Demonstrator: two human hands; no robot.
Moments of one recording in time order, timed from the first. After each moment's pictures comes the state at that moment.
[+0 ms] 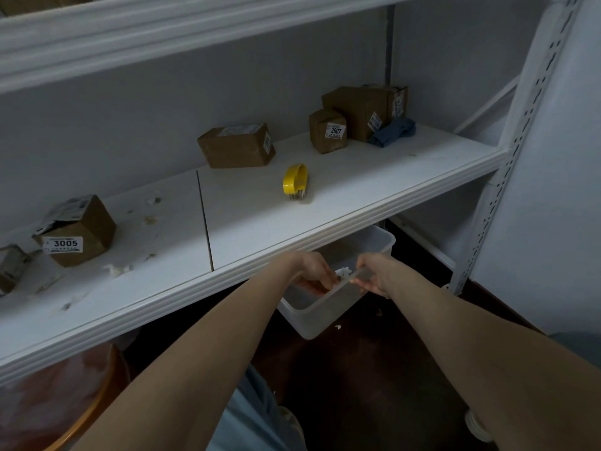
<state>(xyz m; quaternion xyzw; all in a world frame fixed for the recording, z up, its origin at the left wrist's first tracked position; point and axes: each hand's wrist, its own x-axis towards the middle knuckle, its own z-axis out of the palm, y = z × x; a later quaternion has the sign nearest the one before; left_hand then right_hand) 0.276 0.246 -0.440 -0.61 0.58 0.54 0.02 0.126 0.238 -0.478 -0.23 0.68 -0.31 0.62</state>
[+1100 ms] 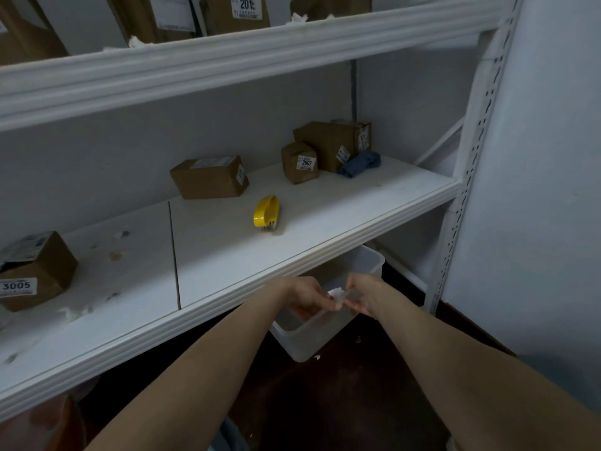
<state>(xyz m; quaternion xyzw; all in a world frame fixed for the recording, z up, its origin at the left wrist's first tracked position) 0.239 0.235 -0.434 -0.57 0.65 0.50 0.05 0.093 0.231 -0.481 -0.23 0.67 -0.37 0.60</state>
